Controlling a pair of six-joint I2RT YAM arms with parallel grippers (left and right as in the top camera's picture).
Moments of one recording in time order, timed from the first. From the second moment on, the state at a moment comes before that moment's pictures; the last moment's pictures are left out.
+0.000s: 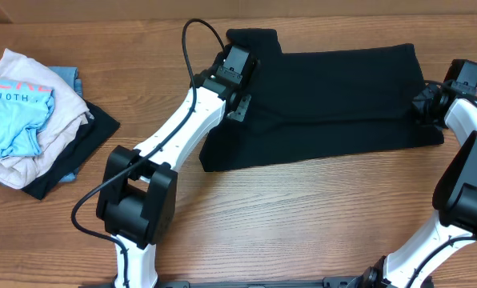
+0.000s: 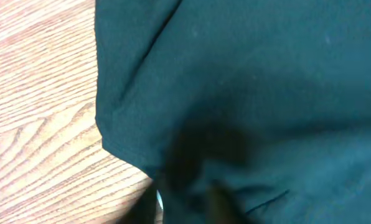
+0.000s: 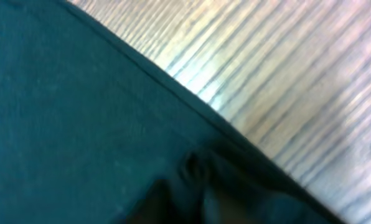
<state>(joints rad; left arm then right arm) -0.48 2.05 1.64 -0.77 -0.22 -0.11 -0.41 2.06 1.38 -0.36 0.04 0.46</state>
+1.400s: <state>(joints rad) -0.43 2.07 1.83 -1.07 0.12 -0.34 -0.38 1.88 1.10 -0.39 -0.27 0.28</state>
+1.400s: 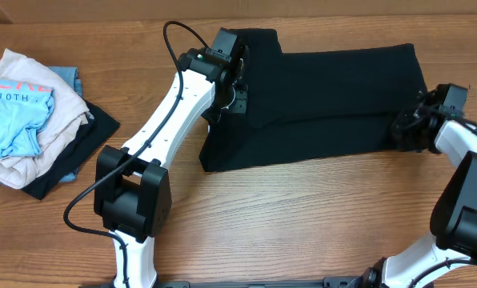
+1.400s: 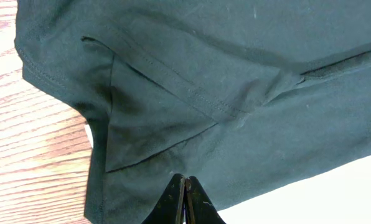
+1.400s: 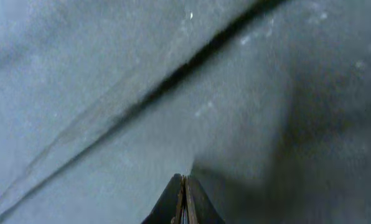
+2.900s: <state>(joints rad) -0.42 2.07 1.82 -1.20 0.11 -0.35 -0.50 1.83 1.17 -0.19 -0.28 0.41</state>
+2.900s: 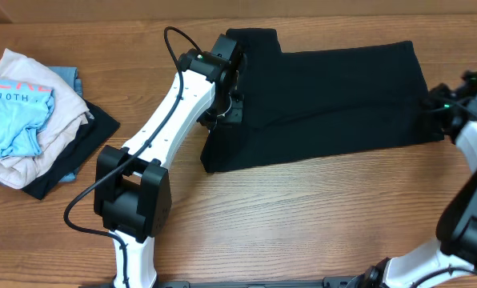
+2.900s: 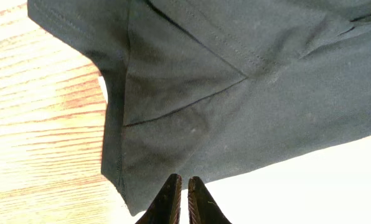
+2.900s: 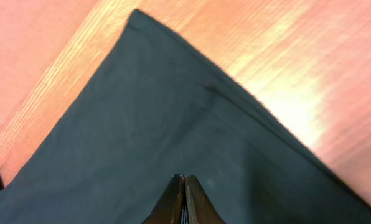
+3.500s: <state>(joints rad) -0.41 2.31 1.80 -1.32 0.24 -0.38 -0.50 1.80 1.18 -0.51 -0.27 0.41</state>
